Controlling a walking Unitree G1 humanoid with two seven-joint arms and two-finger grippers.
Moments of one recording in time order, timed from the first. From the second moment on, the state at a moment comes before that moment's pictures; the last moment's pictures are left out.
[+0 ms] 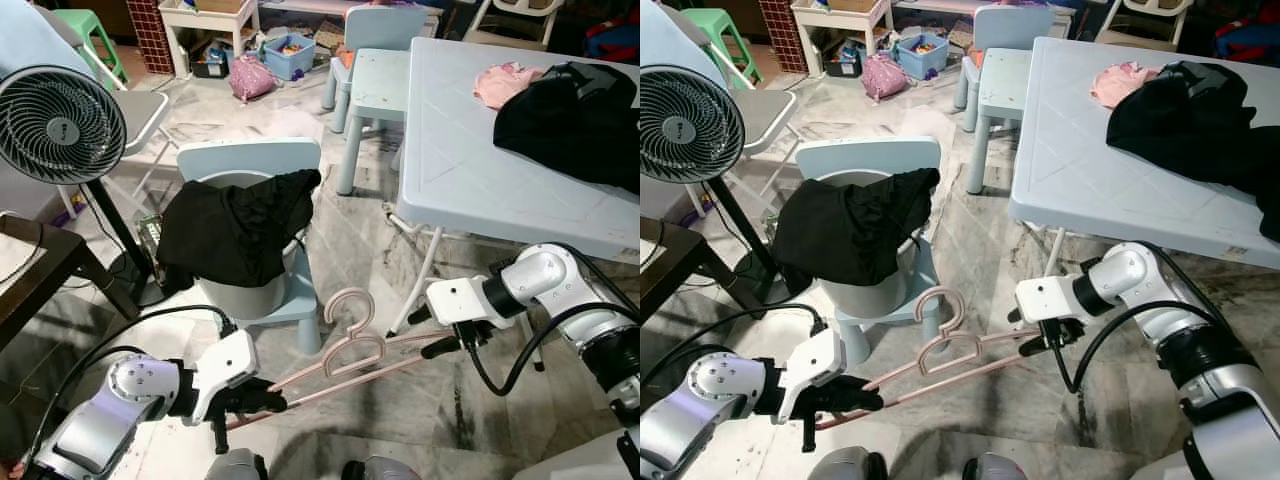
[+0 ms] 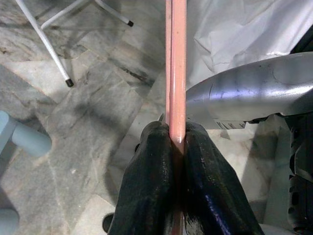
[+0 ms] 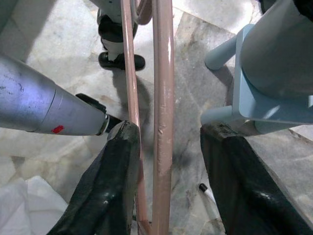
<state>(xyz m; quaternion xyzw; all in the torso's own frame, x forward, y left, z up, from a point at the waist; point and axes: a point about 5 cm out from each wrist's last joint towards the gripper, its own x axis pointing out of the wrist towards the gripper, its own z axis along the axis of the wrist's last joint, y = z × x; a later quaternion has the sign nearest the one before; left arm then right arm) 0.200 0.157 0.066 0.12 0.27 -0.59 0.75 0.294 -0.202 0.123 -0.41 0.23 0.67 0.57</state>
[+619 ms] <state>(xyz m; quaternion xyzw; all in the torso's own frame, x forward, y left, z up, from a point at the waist) 0.203 0.156 0.066 0.13 0.27 -0.59 0.75 0.291 -0.210 0.117 -0.41 0.27 0.67 0.55</state>
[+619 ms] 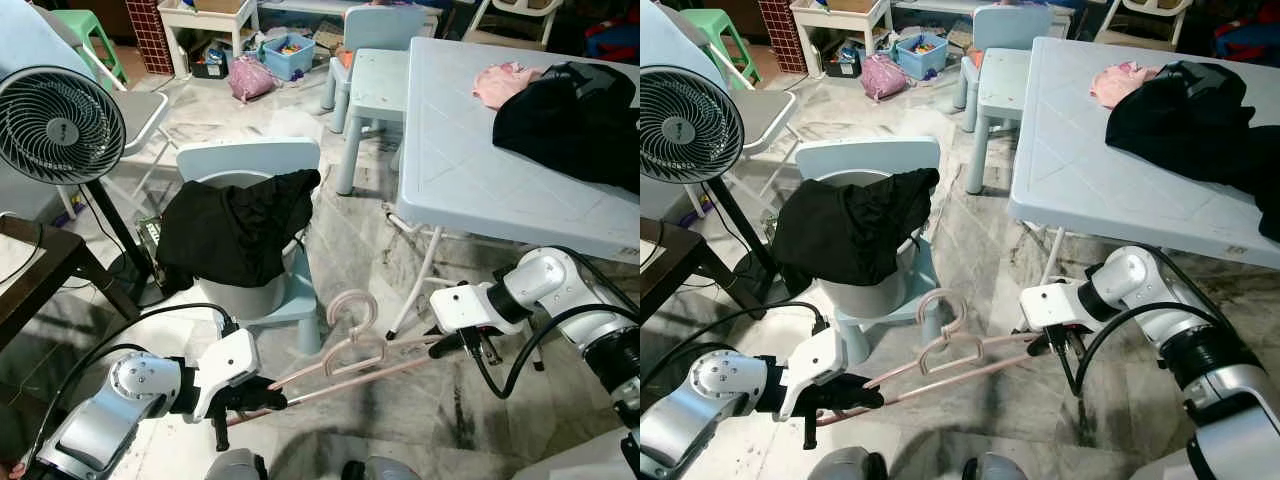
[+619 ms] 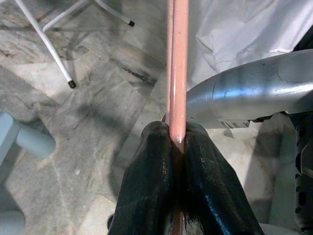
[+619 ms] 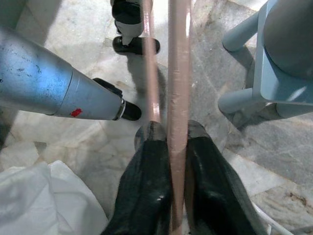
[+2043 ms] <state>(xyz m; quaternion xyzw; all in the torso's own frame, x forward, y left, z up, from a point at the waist) 0.254 0.155 0.105 0.11 0.05 -0.30 0.95 0.299 -0.220 0.074 -0.27 0.14 0.37 0.88</state>
